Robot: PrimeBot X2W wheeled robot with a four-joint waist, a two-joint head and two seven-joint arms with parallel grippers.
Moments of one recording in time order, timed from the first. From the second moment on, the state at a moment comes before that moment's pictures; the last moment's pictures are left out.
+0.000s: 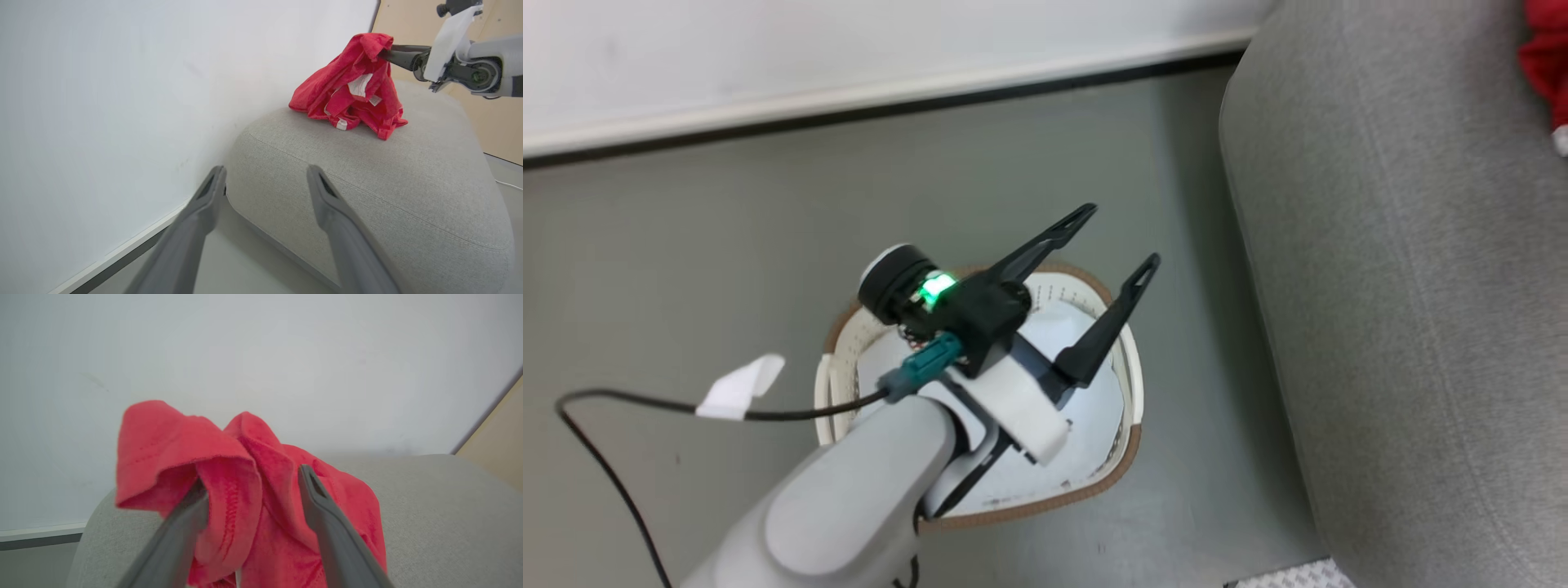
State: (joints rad) left arm -0.75 0.29 -0.80 0.14 -0.40 0.01 -0.16; right arm -1.00 -0.50 0.09 0.95 0.41 0.13 -0.26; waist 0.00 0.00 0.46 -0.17
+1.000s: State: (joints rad) left arm -0.28 0.35 -0.47 0.19 -0.47 0.22 -0.26; right arm -0.28 -0.27 0.06 0.32 0.30 0.13 -0.26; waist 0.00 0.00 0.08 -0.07
